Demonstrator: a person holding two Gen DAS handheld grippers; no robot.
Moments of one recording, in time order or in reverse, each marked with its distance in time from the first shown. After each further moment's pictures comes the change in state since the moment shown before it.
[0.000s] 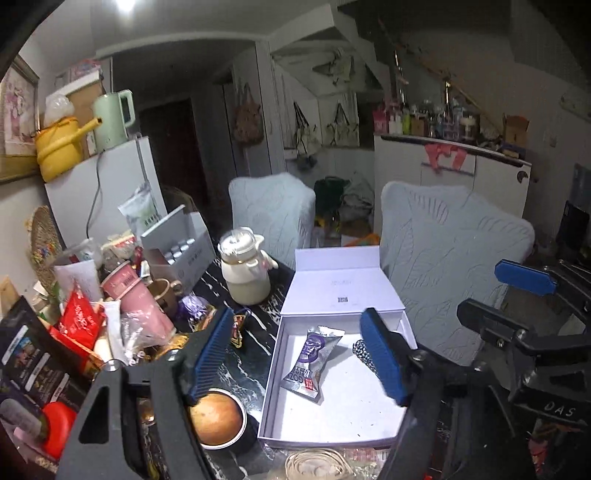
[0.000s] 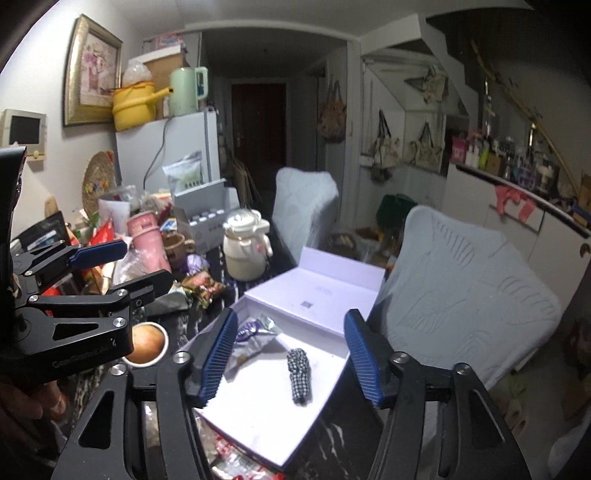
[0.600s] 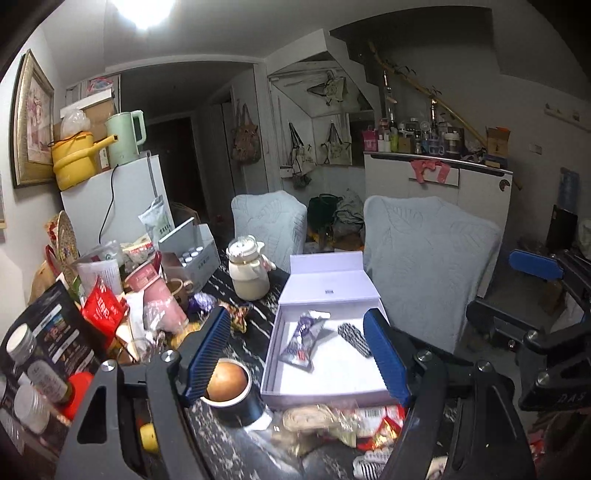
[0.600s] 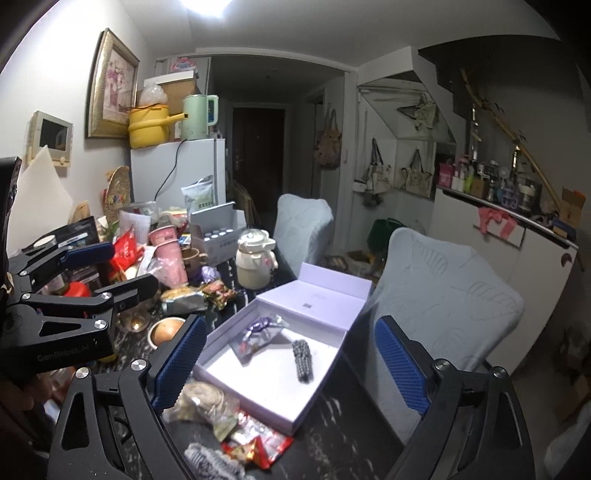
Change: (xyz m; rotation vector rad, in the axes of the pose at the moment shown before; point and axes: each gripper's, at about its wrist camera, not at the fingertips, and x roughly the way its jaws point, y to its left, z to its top) left arm -0.097 -0.004 -0.039 0.010 -0.060 -0.022; right arm -0.097 0.026 -0.031 -0.016 -0.091 -0.030
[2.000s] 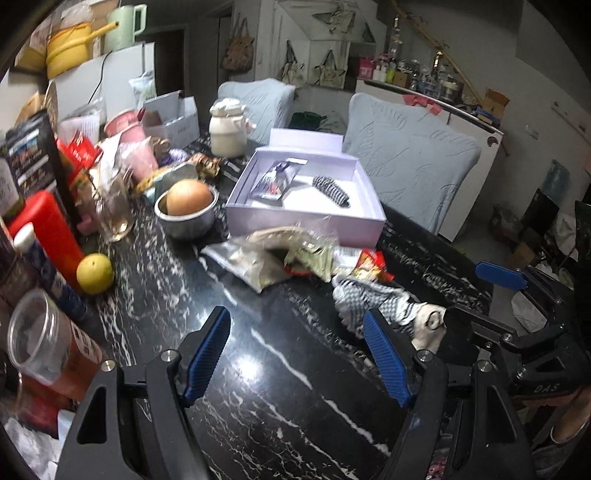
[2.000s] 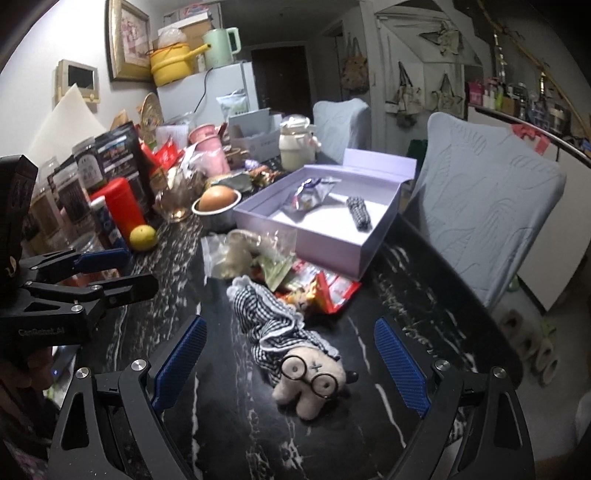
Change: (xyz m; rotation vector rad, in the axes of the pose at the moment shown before) left arm -0.004 0.004 -0.165 -0.141 0.316 -0.130; right arm -0.002 0.029 -0.163 0.061 0.256 0.177
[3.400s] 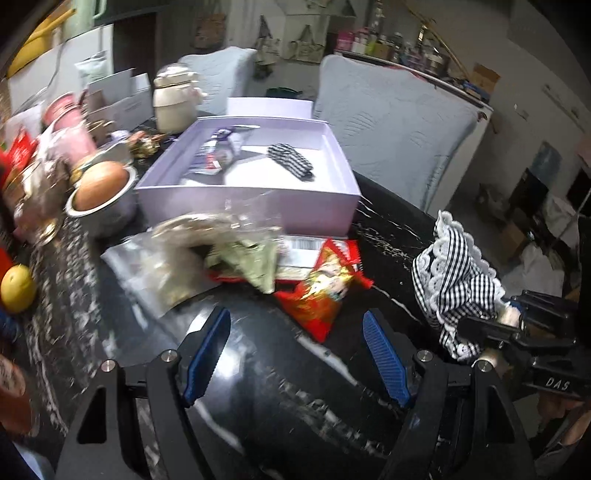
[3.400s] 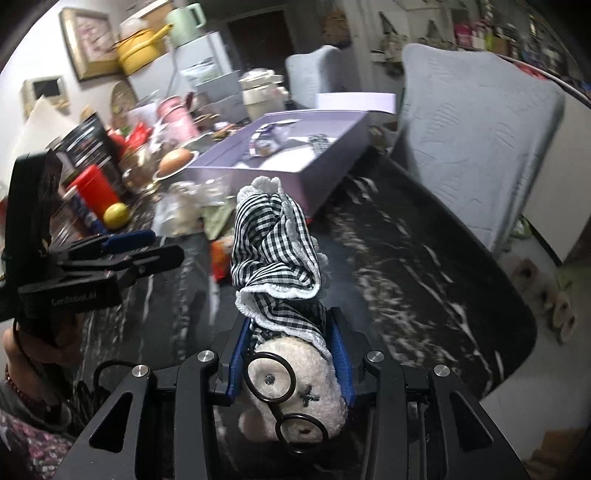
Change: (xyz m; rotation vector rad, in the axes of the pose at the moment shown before) left arm 0.097 -0.053 0.015 0.063 0.089 -0.083; right arm 0.030 -0.088 -0.032 0.141 0.152 0.049
